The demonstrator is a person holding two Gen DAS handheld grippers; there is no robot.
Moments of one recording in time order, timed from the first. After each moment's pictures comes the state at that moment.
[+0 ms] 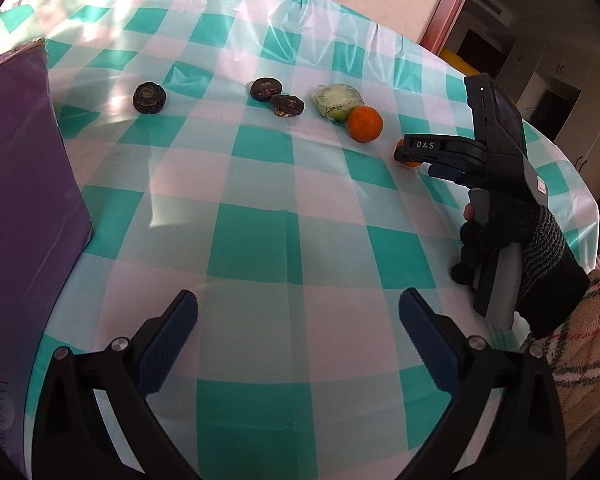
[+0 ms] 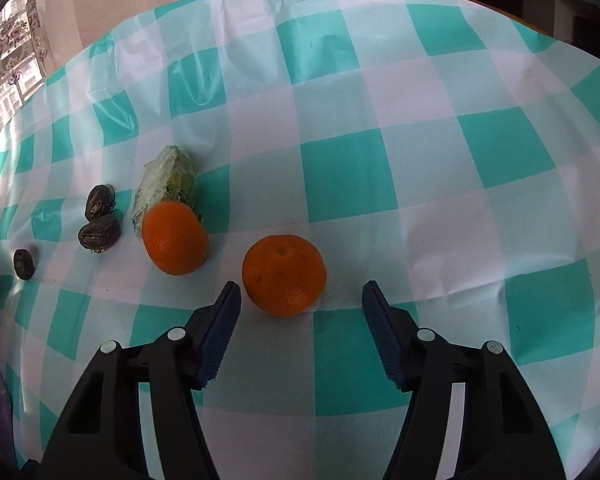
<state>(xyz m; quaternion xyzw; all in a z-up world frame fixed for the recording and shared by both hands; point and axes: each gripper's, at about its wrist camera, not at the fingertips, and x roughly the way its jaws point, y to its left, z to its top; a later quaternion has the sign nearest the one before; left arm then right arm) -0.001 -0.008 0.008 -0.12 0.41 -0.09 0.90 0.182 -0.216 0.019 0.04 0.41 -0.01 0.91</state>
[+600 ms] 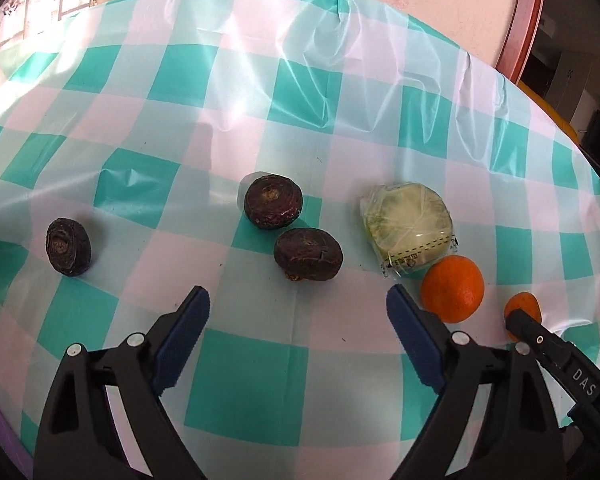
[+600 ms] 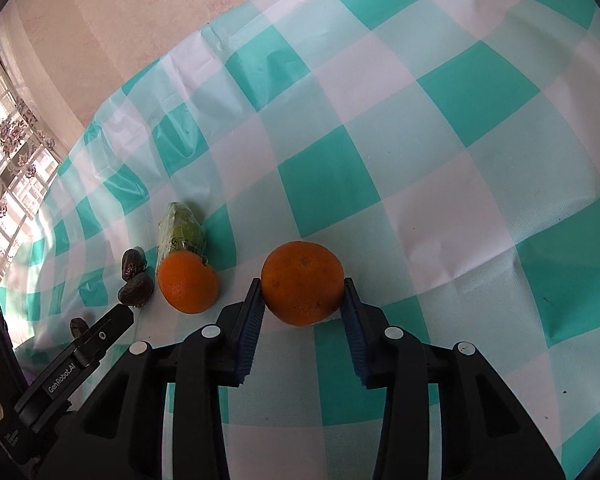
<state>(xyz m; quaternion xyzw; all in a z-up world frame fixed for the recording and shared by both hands) 0.209 -0.034 0.016 -0.10 0.40 0.01 0.91 0.166 -0.260 0.018 0.20 0.37 0.04 0.90</state>
